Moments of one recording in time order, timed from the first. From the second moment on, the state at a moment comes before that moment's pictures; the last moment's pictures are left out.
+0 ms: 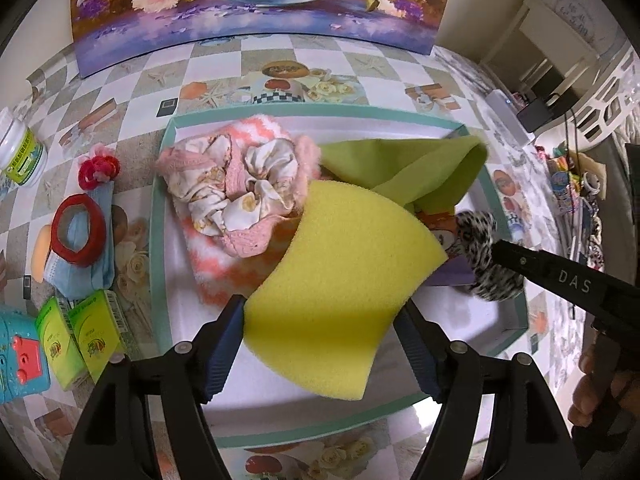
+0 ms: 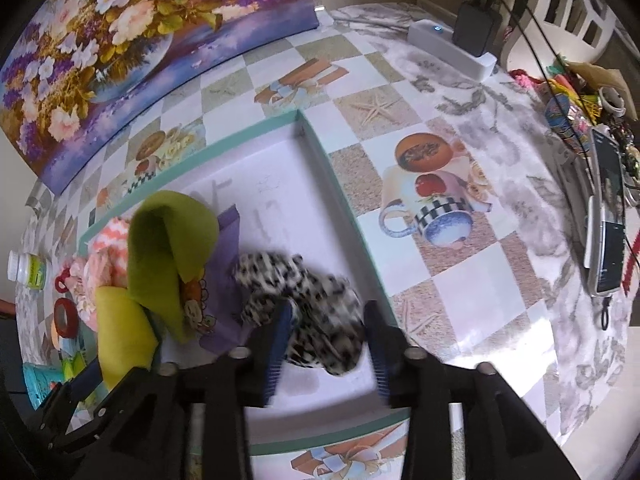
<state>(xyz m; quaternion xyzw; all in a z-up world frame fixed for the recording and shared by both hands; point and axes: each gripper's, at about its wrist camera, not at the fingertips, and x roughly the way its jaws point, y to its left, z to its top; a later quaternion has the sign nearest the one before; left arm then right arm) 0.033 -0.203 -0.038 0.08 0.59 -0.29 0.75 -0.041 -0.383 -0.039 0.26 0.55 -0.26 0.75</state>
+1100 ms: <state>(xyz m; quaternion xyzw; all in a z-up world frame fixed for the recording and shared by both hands) 0.037 -0.185 -0.005 0.07 0.53 -0.28 0.80 -0.036 -0.364 -0.007 0.21 0.54 -0.27 0.77</state>
